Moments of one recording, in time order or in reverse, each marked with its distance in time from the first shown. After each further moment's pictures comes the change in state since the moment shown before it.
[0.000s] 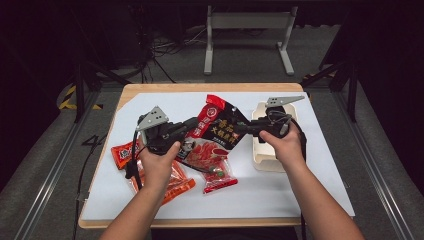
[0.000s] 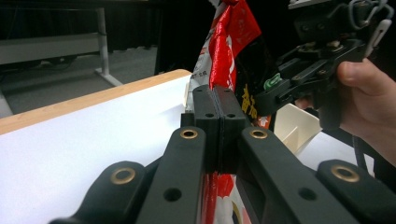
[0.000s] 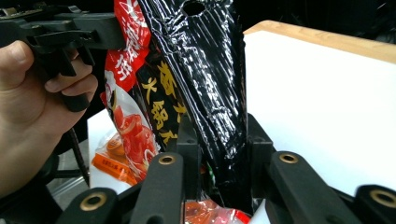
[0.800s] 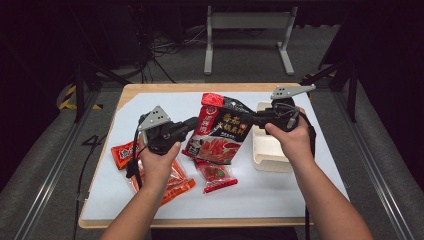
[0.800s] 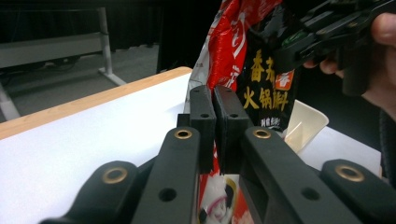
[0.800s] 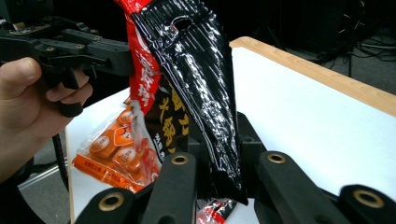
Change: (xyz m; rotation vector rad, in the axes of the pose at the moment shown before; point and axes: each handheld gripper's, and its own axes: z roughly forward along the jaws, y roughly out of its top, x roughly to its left) left arm -0.001 0.003 0.000 0.013 0.015 0.034; right arm 0.023 0.032 -0.025 0.013 -0.111 -0.107
